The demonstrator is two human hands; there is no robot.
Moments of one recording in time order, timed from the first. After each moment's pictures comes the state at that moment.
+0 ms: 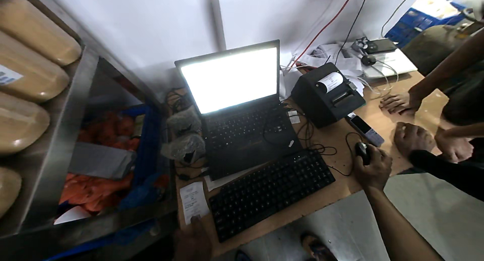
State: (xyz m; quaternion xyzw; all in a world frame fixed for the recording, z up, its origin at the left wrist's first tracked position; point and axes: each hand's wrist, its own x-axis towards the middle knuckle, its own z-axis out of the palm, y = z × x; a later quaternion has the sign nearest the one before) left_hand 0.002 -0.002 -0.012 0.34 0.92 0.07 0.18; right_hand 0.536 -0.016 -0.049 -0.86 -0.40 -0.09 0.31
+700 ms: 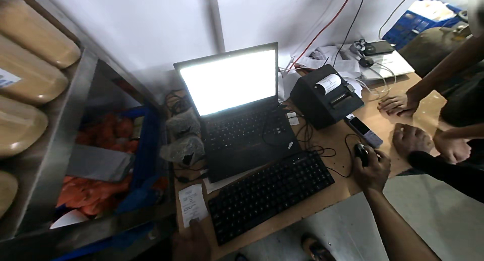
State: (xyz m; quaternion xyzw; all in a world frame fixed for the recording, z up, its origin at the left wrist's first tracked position) left_hand 0.000 -0.006 -0.010 0.36 0.90 0.12 0.20; right_hand 0.538 -0.017 -0.053 -0.85 -0.41 -0.10 0.32
